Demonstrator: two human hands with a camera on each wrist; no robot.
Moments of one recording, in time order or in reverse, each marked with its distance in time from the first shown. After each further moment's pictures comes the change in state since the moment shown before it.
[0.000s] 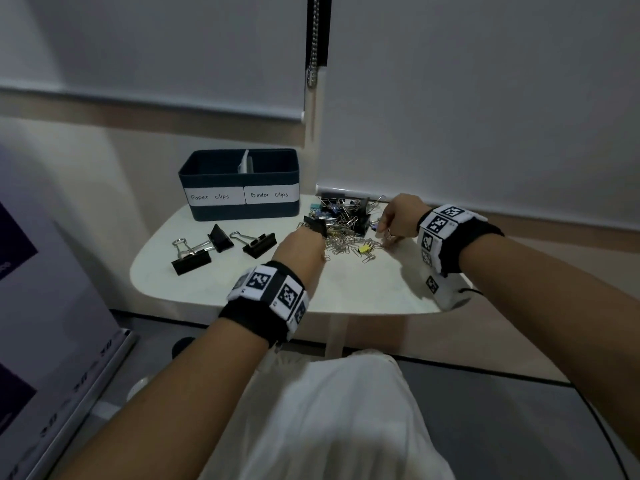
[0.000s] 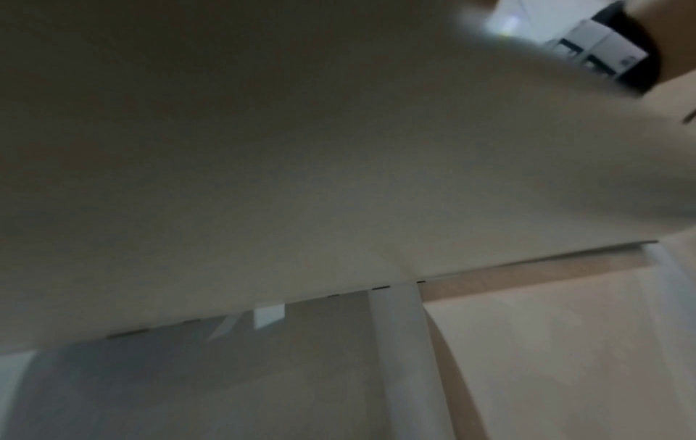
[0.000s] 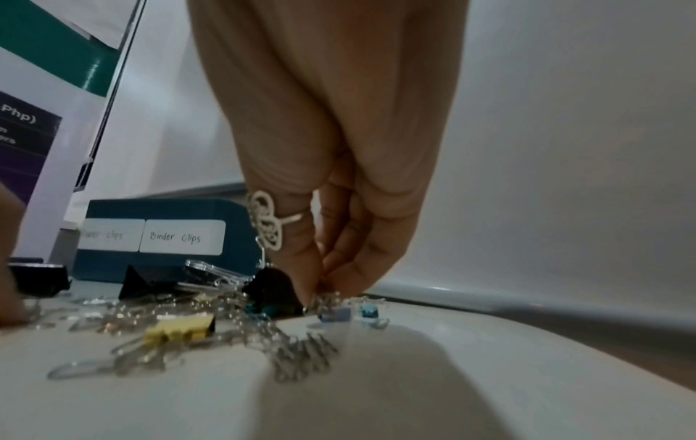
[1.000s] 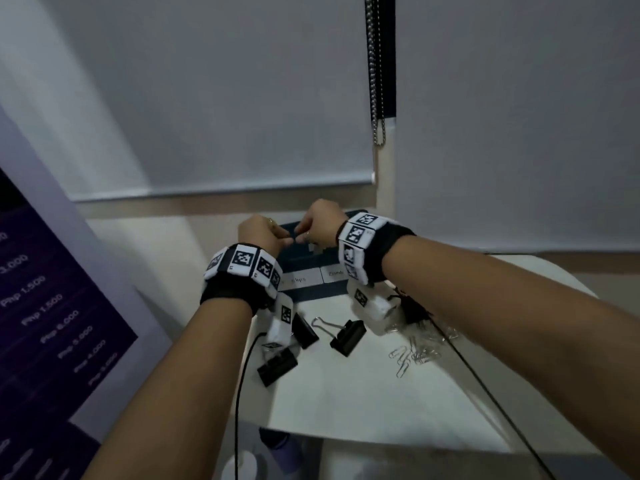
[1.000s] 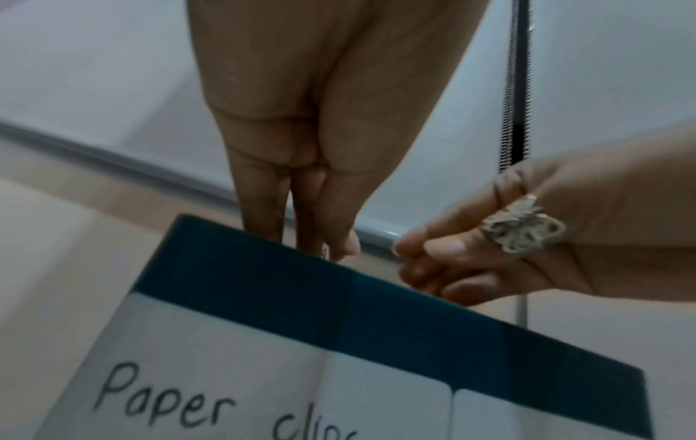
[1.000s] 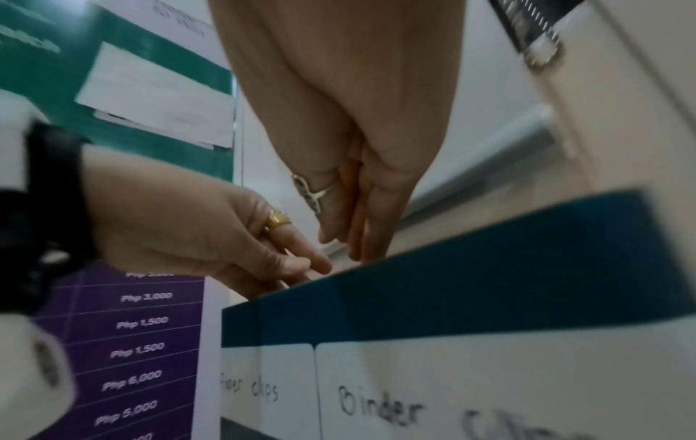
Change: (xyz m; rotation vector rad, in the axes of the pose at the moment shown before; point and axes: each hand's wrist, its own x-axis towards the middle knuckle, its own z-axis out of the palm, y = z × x) left_hand 0.110 -0.159 -0.119 -0.172 0.244 -0.391; right_hand 0.119 -0.219 -0.024 0.489 0.038 -0.357
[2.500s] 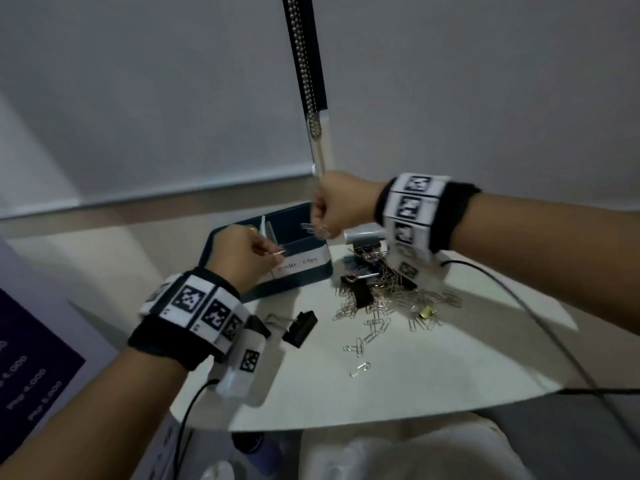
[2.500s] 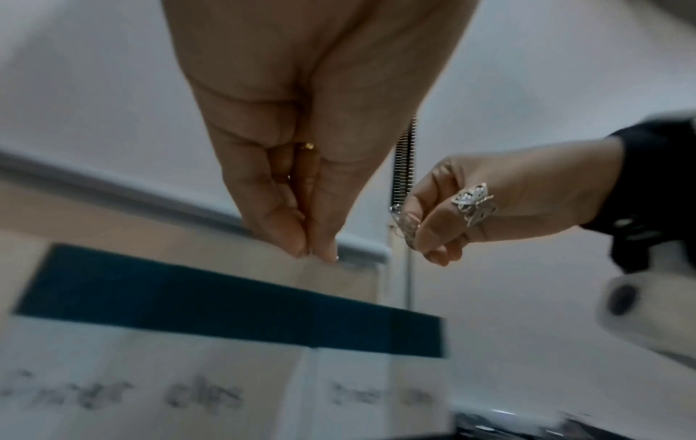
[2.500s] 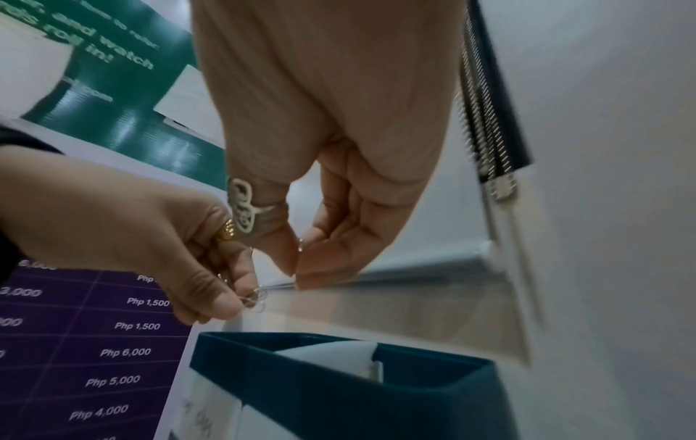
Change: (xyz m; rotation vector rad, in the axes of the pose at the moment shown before) left_hand -0.065 0.042 0.007 -0.047 -0.130 0.193; right_hand -0.082 0.043 -0.080 -0.167 -0.057 -0.078
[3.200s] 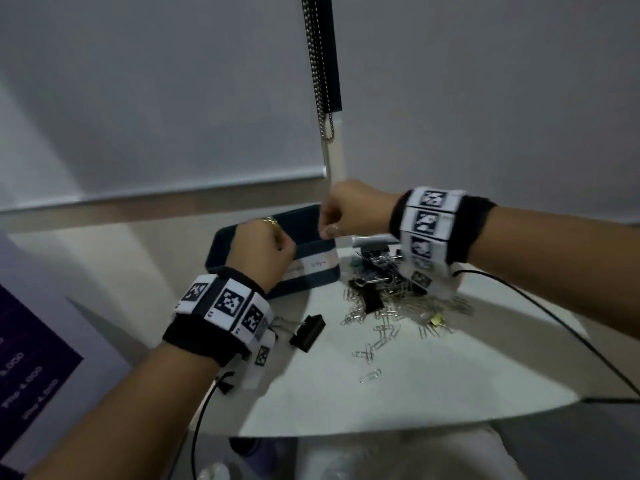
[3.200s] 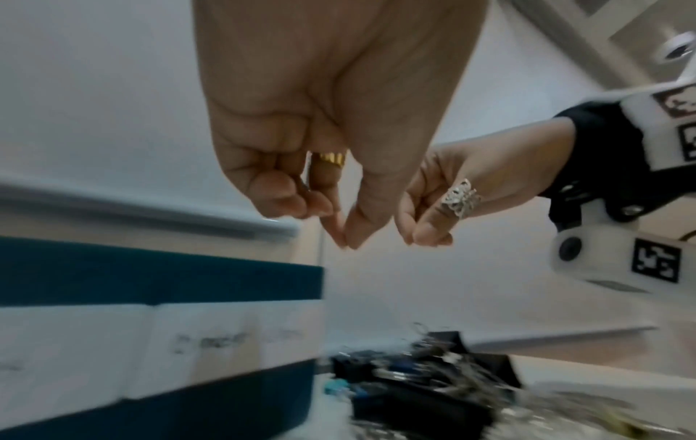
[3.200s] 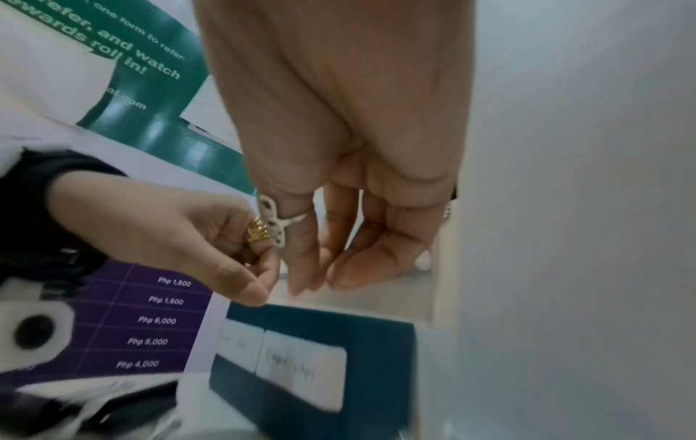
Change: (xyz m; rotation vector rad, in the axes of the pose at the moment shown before) left_hand 0.008 0.003 0.013 0.189 0.178 0.174; right_hand 0.004 0.004 0.007 -0.169 0.046 -0.074
